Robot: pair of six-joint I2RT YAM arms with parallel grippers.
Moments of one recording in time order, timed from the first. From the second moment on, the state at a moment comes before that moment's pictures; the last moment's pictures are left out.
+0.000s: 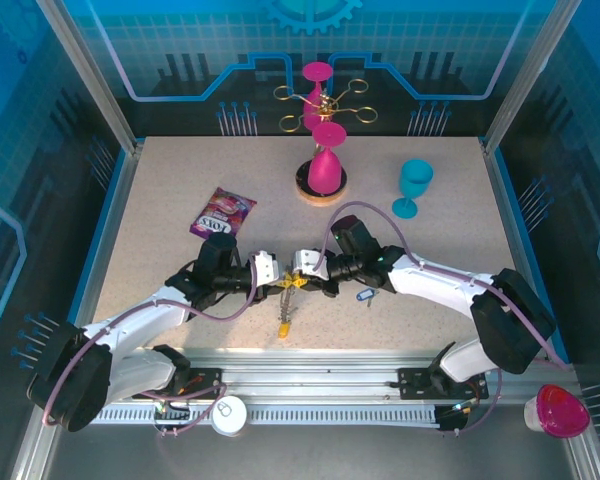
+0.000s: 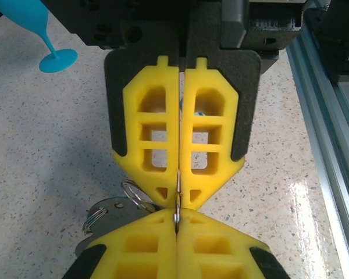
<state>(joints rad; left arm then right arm) -0.49 1.13 0.49 0.05 0.72 0.57 0.73 1.47 0.83 -0.11 -0.63 -0.67</state>
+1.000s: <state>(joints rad) -0.73 0.94 0.33 0.24 0.22 1.01 0.67 1.07 0.48 -0.01 -0.07 0.20</state>
